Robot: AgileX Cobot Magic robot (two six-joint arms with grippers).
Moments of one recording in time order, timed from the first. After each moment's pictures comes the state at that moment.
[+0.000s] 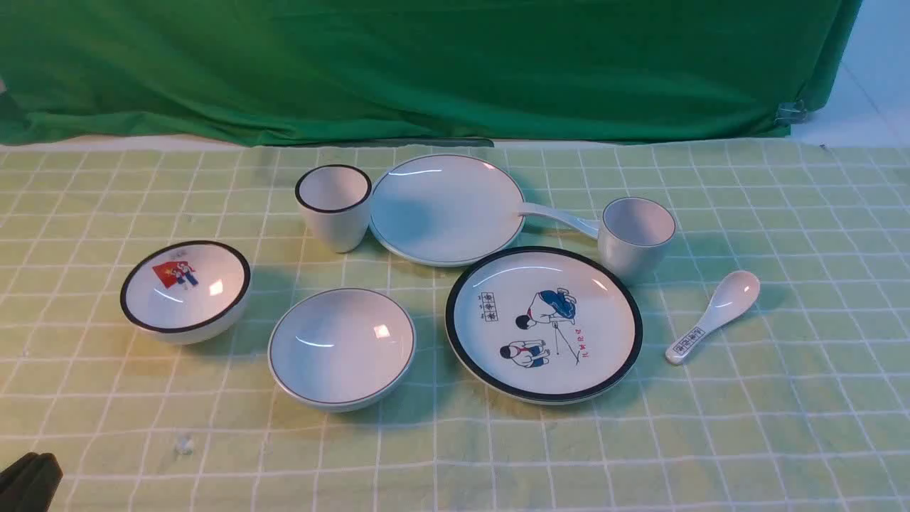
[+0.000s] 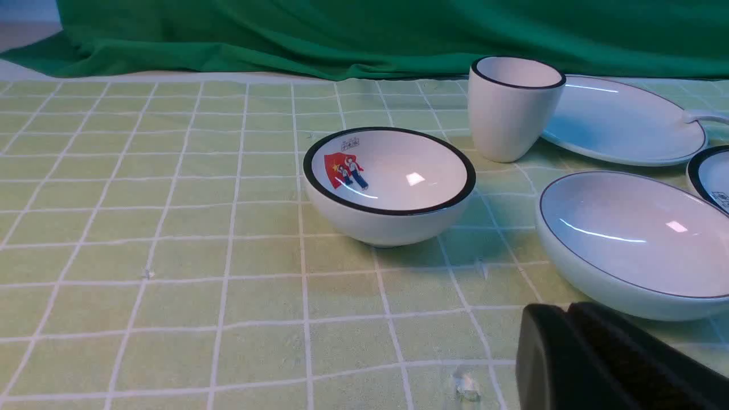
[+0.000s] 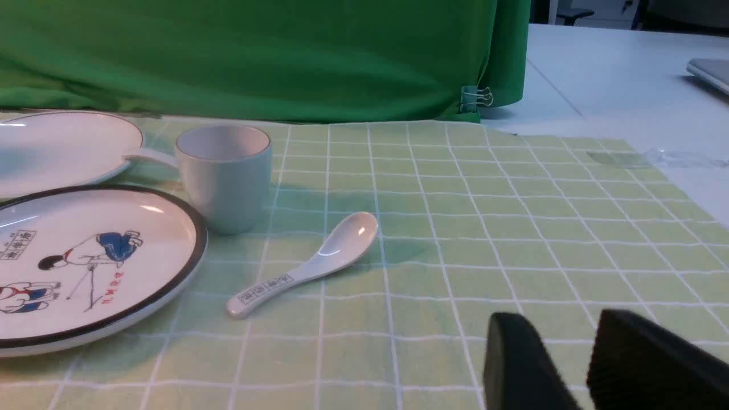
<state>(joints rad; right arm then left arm) -0.04 0.00 0.01 0.18 0.30 -0.15 -0.02 0.00 0.01 -0.03 0.23 0.03</state>
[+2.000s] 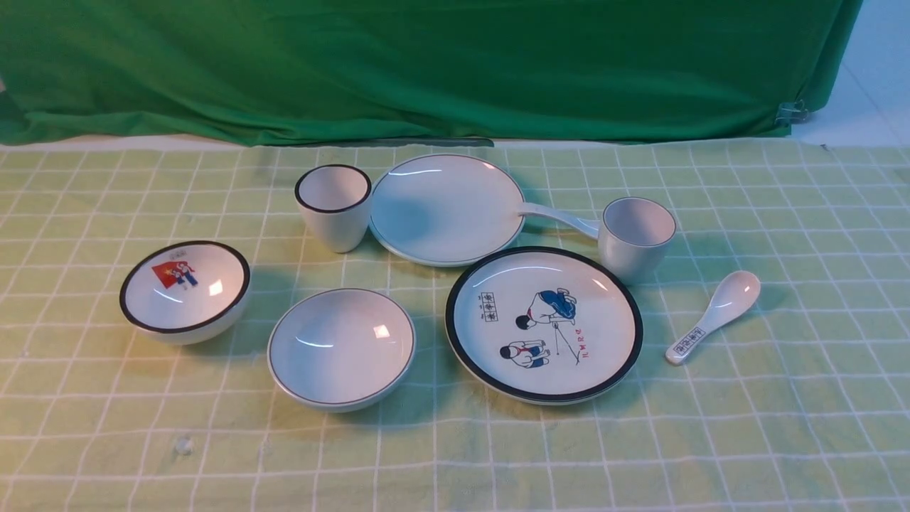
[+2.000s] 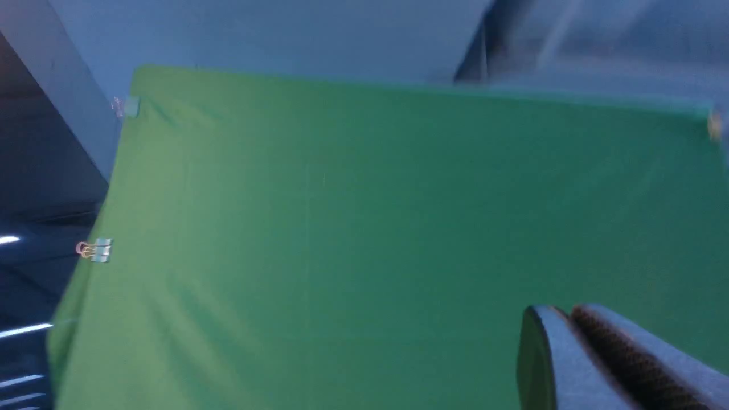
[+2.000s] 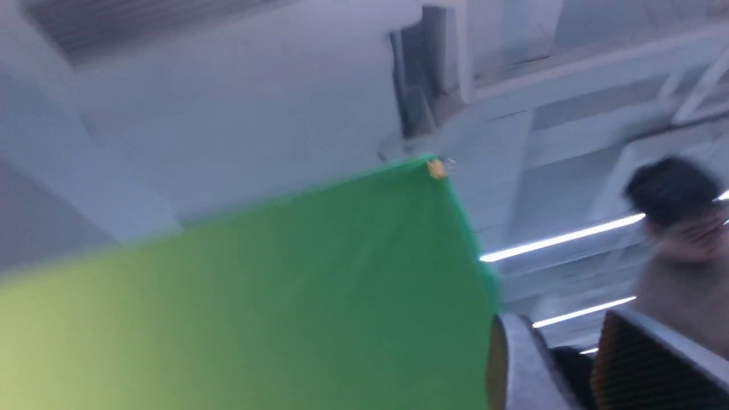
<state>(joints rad) -0.04 0.00 0.01 0.18 -0.71 0.28 -0.02 0.00 0.01 0.03 -0.74 -0.06</state>
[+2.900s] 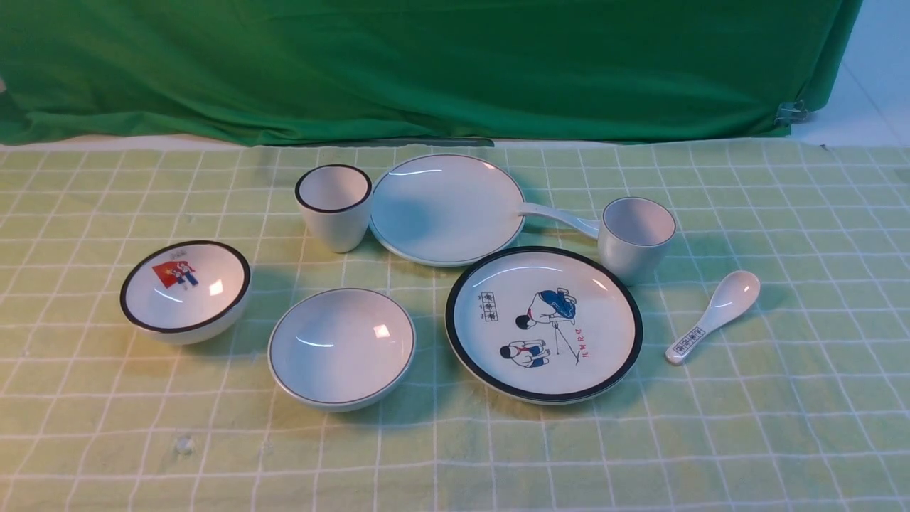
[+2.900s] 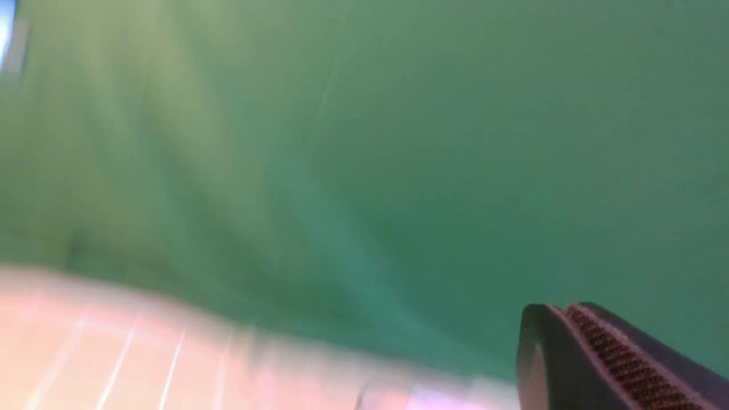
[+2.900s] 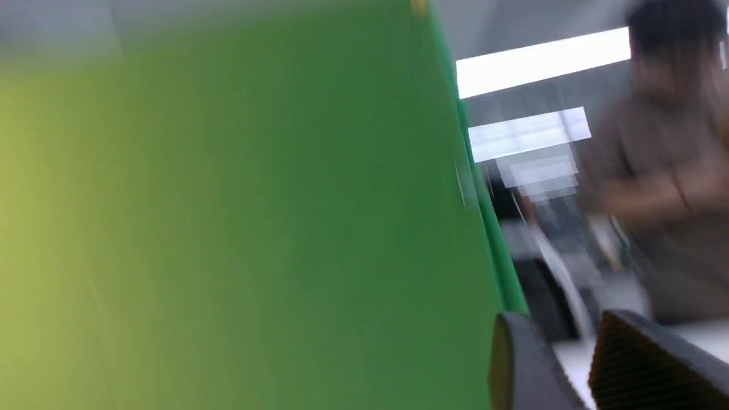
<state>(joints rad) -0.04 0.33 -0.31 0.16 -0.15 0.06 -0.02 0.73 -0.58 -0.03 -0.05 -0.33</state>
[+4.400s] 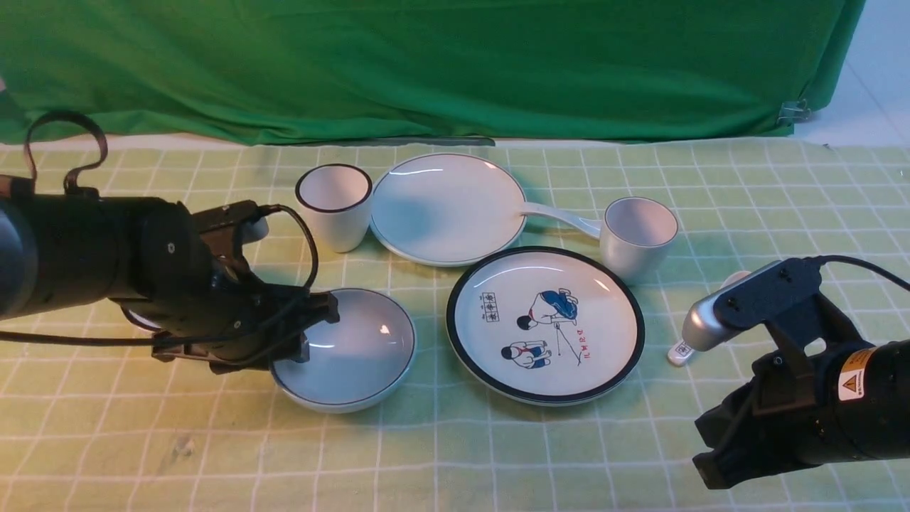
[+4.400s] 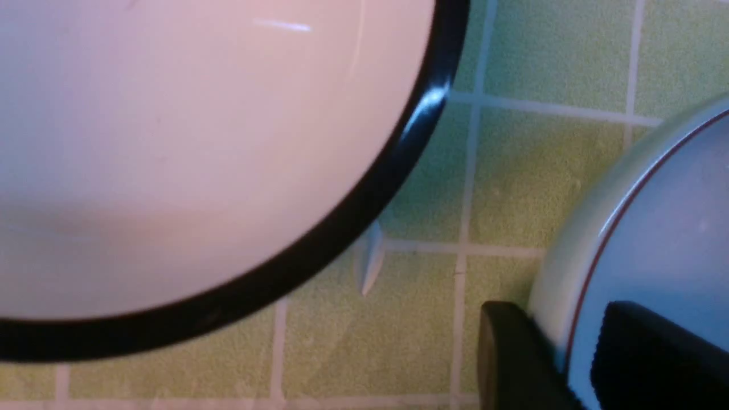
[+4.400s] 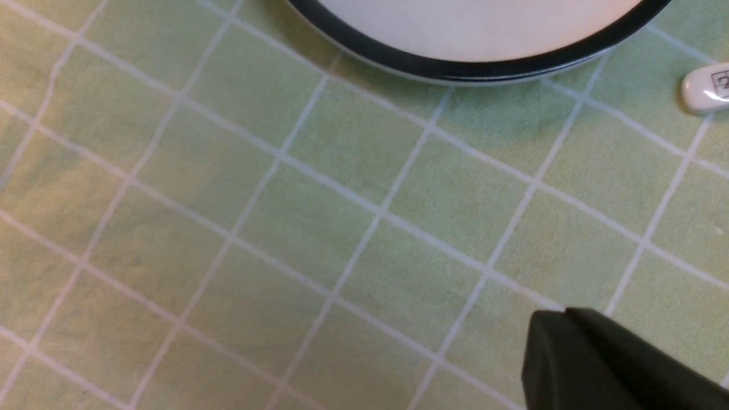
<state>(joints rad) 0.45 1.26 -0.67 0.27 0.63 -0.24 -0.20 1.70 -0.95 -0.19 0.44 -0.21</state>
